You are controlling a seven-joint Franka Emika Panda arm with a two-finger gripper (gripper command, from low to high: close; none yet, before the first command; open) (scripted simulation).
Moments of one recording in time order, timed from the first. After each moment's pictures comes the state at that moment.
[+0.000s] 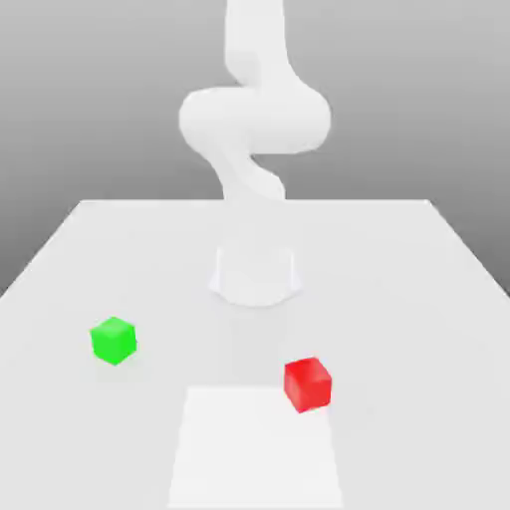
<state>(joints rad) 0.02 -0.74 0.00 -2.37 0.01 2.35 0.78</state>
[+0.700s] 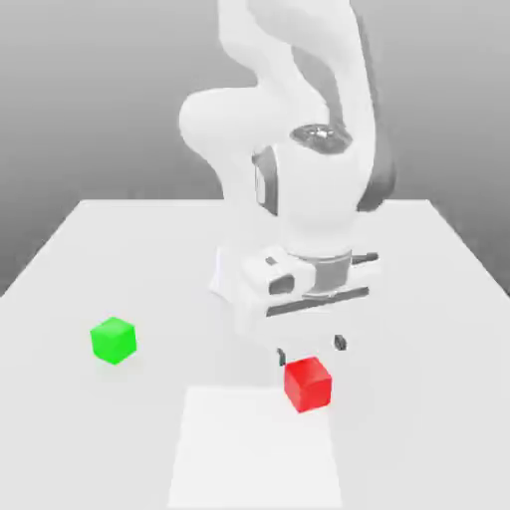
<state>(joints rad) 0.19 0.05 0.04 -2.91 -0.01 2.97 0.63</state>
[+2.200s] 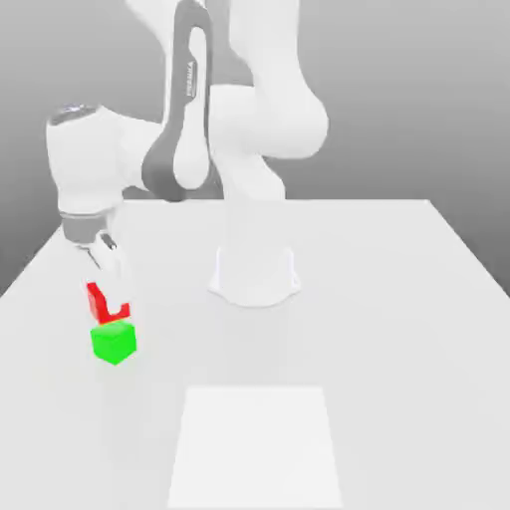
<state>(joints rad) -0.50 -0.08 -0.38 -3.00 -0.08 2.92 1.01</state>
